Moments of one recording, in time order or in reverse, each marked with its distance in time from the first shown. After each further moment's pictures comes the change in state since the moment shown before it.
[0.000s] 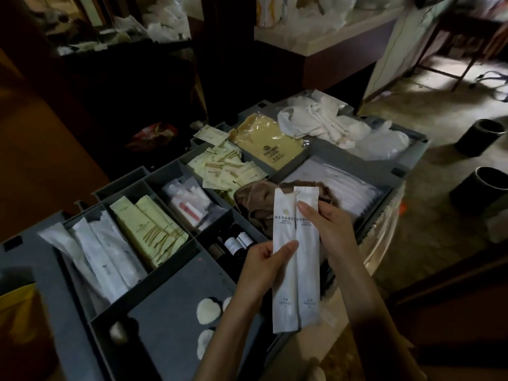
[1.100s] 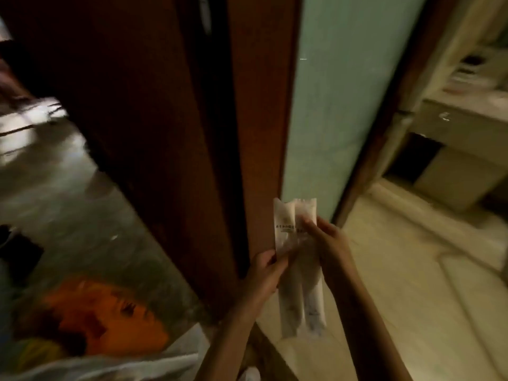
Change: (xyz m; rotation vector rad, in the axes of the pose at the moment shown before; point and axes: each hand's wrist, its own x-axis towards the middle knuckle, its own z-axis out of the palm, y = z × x) left_hand -0.079 -0.070 0.501 0.668 -1.436 -0.127; right_hand -0.234 -0.002 -0.433 0.334 1.520 -0.120
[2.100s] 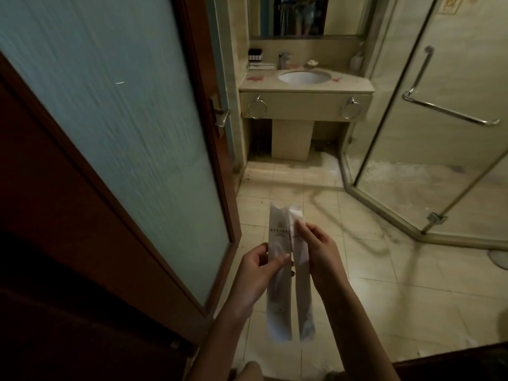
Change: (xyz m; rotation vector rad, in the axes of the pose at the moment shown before) left_hand 0.041 0.015 0.158 0.254 -0.672 0.124; right_hand -0.038 -0.001 -0.157 0.280 0.647 -0.089
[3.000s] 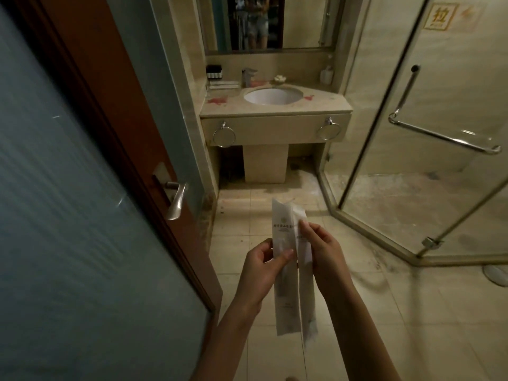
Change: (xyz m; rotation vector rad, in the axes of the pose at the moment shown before) left_hand 0.349 0.104 -0.001 0.055 -0.142 0.060; right_hand 0.323 -0.080 0.031 -0.008 0.163 -0.085
